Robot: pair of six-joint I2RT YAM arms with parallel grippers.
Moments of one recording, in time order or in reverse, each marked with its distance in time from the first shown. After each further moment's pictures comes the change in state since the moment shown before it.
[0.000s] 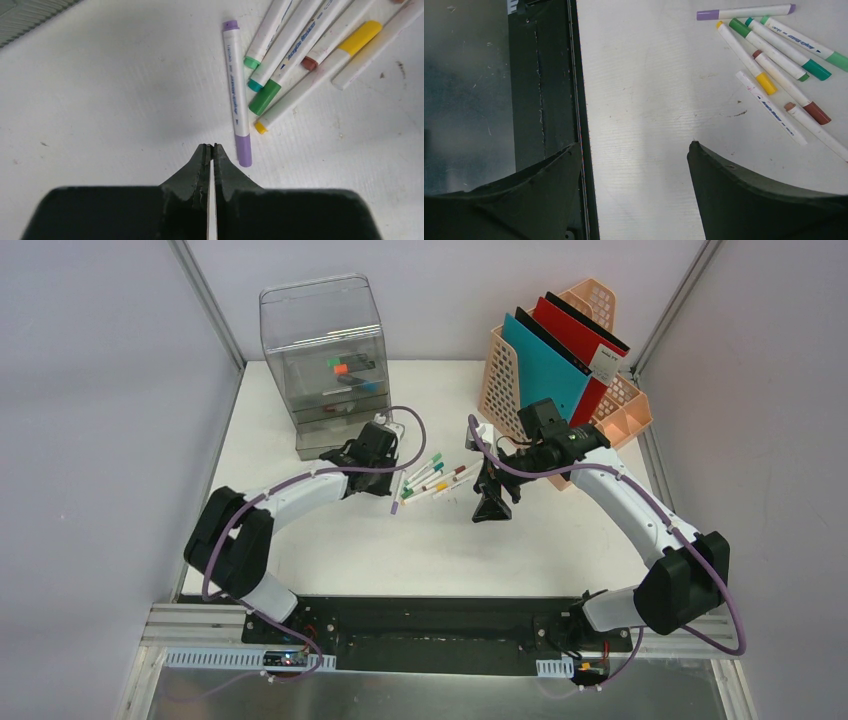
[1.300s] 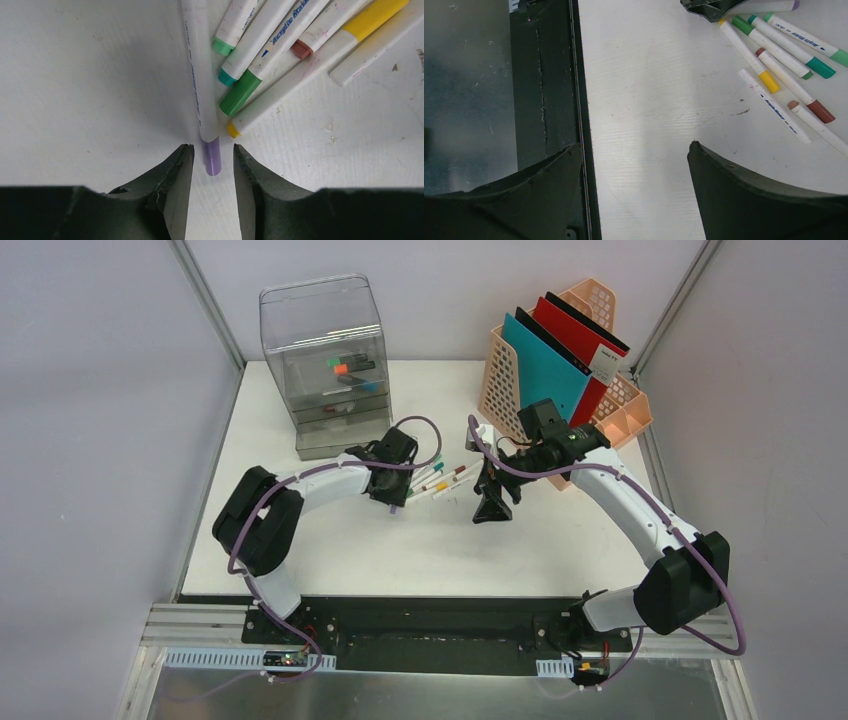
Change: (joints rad) left arm -0.059 0.128 0.058 -0.053 0.028 -0.139; right arm 0.000 0.000 0.000 -0.011 0.000 -0.003
